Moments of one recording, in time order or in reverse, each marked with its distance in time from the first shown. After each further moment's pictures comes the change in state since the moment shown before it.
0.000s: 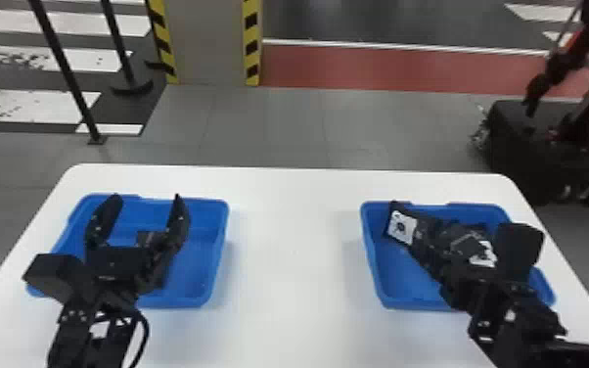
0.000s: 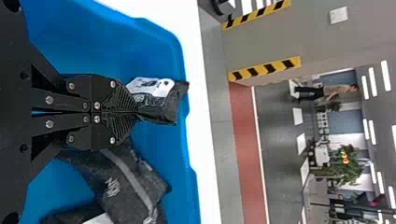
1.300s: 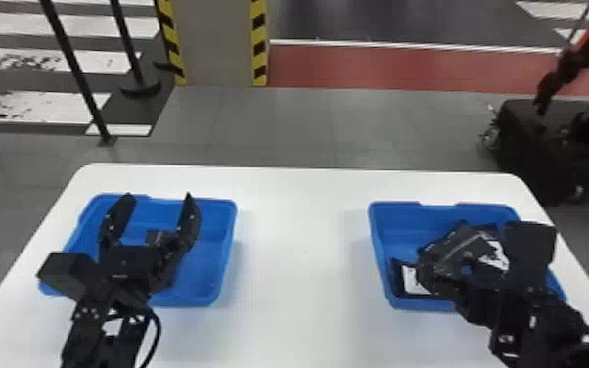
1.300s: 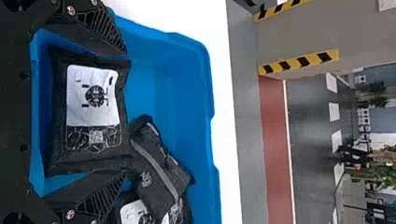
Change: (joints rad) left arm 0.000 0.003 -0.011 0.000 0.022 0.001 -0.001; right arm 0.041 -0.006 0.004 -0.225 0.017 0.344 -0.086
